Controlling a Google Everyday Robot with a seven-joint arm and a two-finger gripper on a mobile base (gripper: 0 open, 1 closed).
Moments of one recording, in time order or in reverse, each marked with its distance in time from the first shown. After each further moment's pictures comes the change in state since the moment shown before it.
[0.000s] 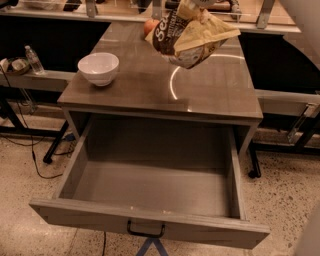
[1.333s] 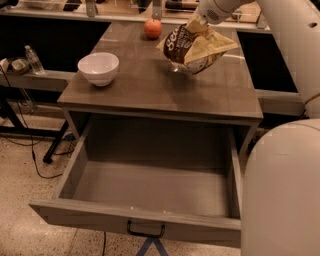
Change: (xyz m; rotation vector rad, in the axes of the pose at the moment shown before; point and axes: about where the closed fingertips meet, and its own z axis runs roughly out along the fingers) arm 0.055 -0.033 0.088 -0.076 -0.109 0.090
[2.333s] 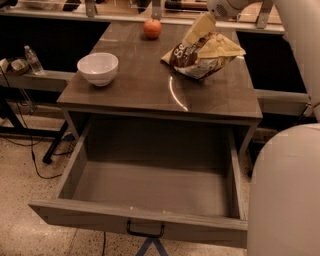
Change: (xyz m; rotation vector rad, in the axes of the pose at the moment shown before) arm 0.003 -0.010 -0.014 0.007 -0.069 0.084
